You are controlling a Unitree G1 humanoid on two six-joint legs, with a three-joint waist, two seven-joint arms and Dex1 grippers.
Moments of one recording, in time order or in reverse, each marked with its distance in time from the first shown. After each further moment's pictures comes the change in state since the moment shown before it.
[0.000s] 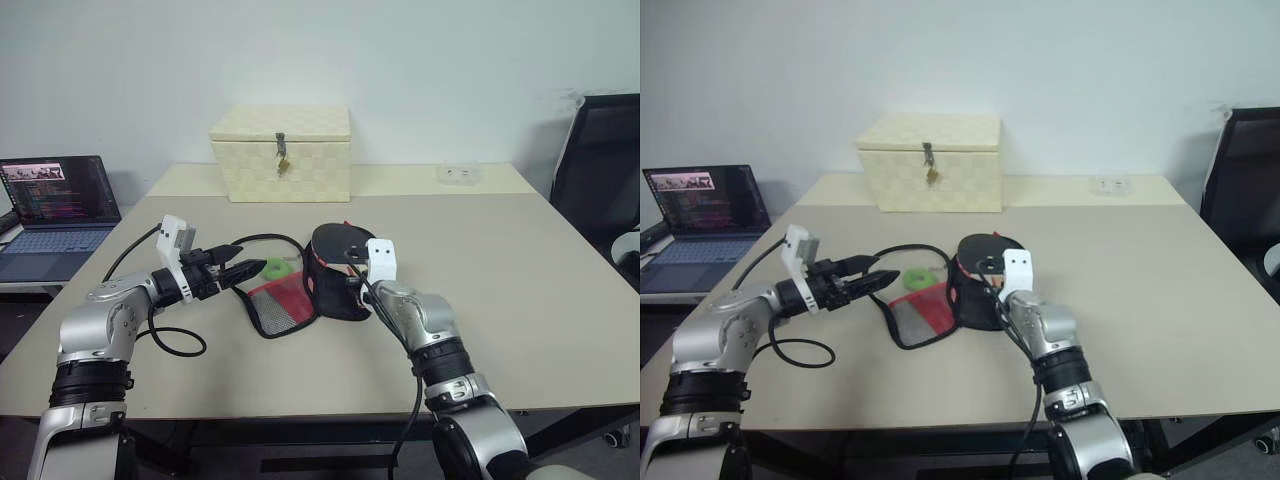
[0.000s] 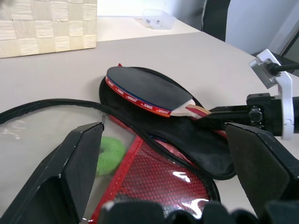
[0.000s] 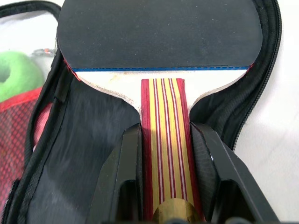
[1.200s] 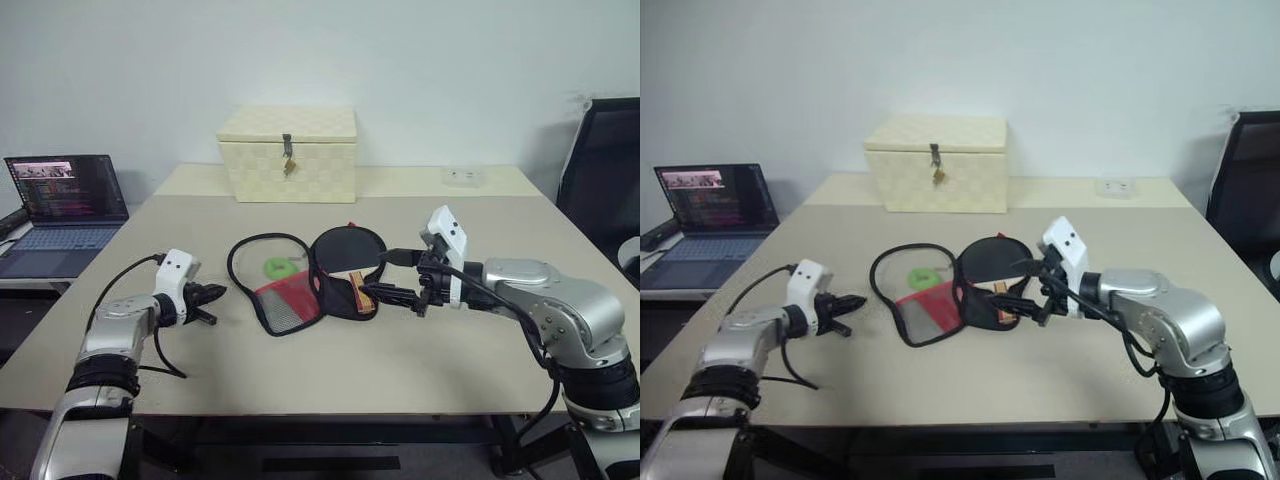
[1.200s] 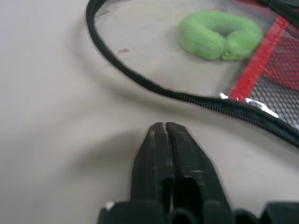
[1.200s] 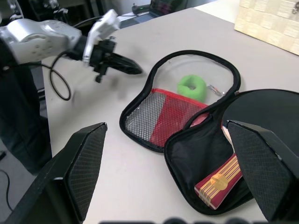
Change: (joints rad) left arm -0.143 -0.026 -0.151 0.598 0.361 -0.378 0.152; right arm 0.170 -0.708 0.108 -0.803 0.396 0.229 0.834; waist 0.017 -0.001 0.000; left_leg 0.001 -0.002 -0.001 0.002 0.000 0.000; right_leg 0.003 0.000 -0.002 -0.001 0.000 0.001
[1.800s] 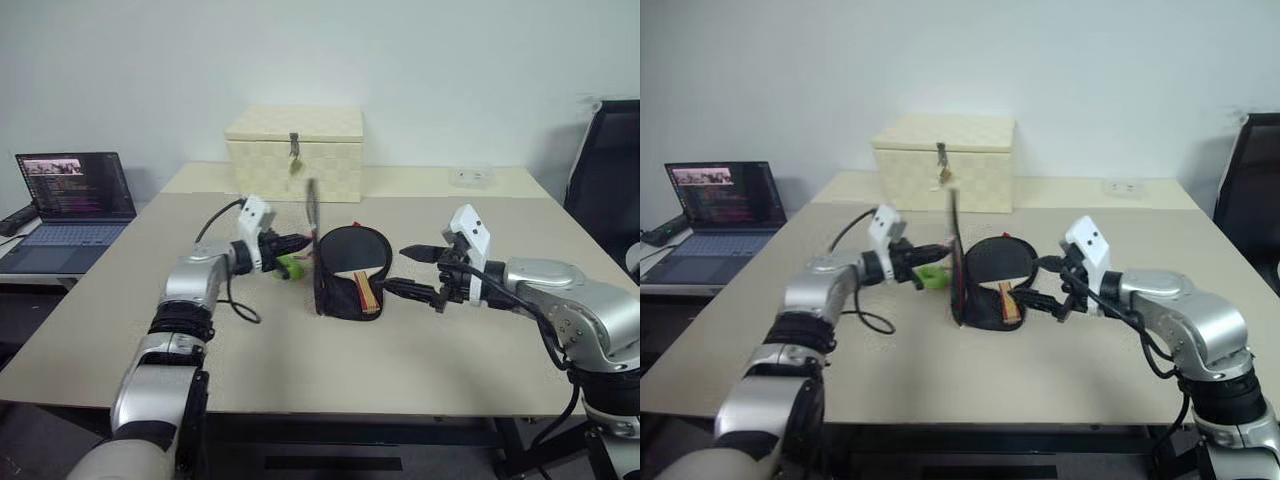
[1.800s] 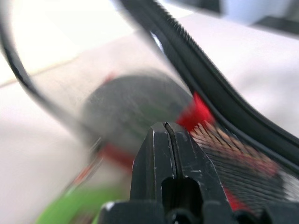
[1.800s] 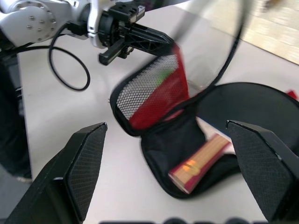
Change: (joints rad) left arm -0.245 -0.241 -0.033 -0.151 -0.048 0.077 -0.168; right arm 0.045 -0.058 -0.066 0.026 -0.017 -0.030 -0.010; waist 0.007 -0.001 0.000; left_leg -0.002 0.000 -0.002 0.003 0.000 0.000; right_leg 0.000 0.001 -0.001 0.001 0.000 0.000
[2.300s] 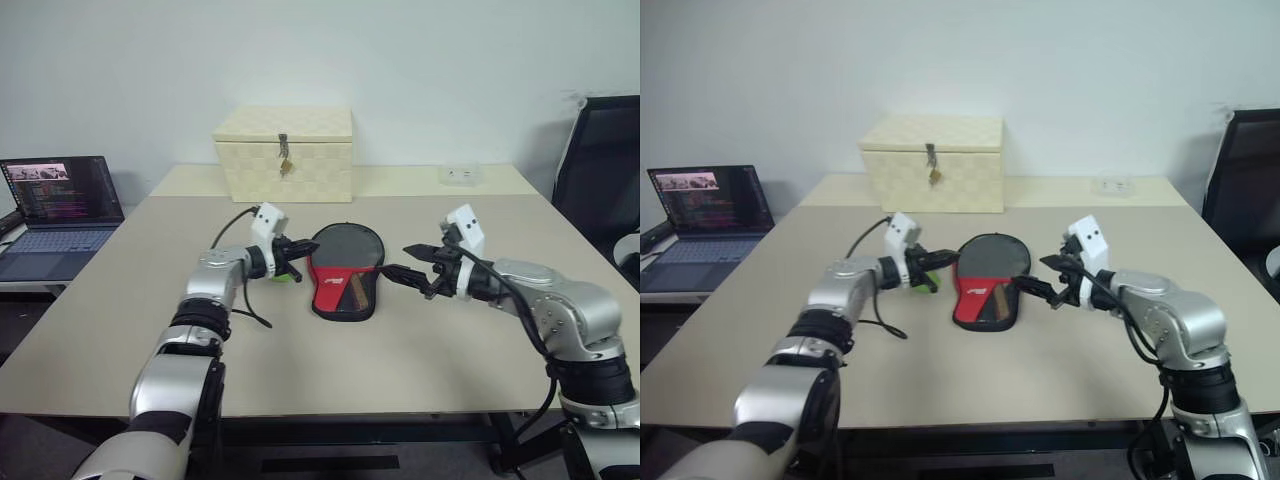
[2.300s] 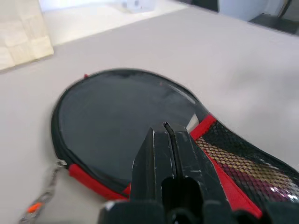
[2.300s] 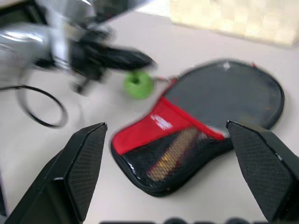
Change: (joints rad) left arm -0.011 -0.001 0.020 0.156 0.014 -0.116 -0.005; right arm -0.033 0.141 -0.005 0.170 -0.036 0.036 -0.152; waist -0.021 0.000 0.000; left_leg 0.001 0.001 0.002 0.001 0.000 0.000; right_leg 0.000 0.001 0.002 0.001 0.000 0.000
